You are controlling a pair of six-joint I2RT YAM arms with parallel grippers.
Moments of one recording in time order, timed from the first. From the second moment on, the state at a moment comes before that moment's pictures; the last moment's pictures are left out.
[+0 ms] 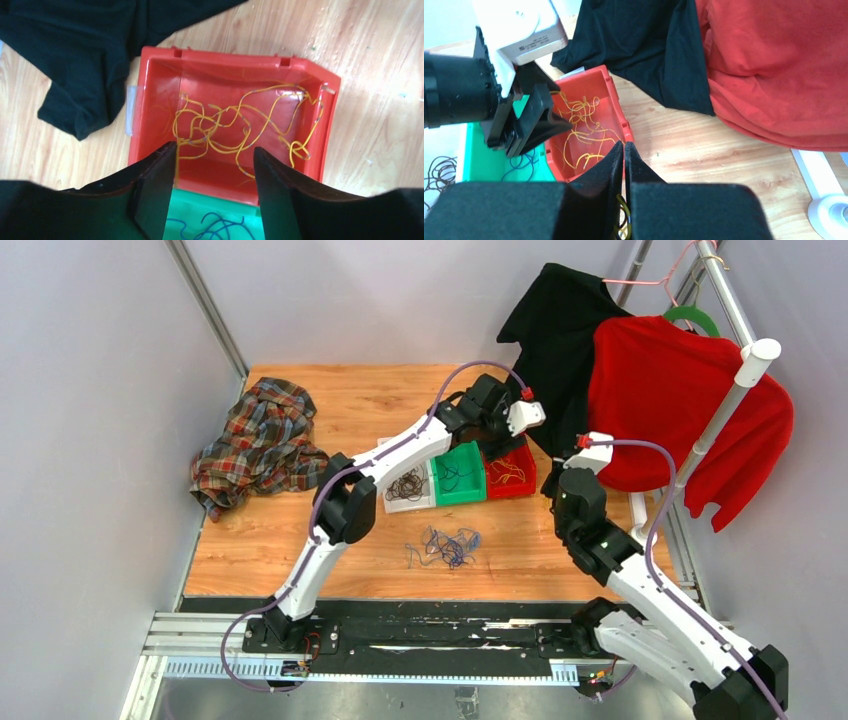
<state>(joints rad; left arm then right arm) -0.80 2.33 2.17 -0.54 0.23 0.47 0.58 0.78 0.58 -0.04 0.70 0.28</state>
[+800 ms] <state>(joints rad) -0.53 1.73 2.02 -0.91 0.26 0.36 0.41 1.58 1.00 0.24 0.43 0.22</state>
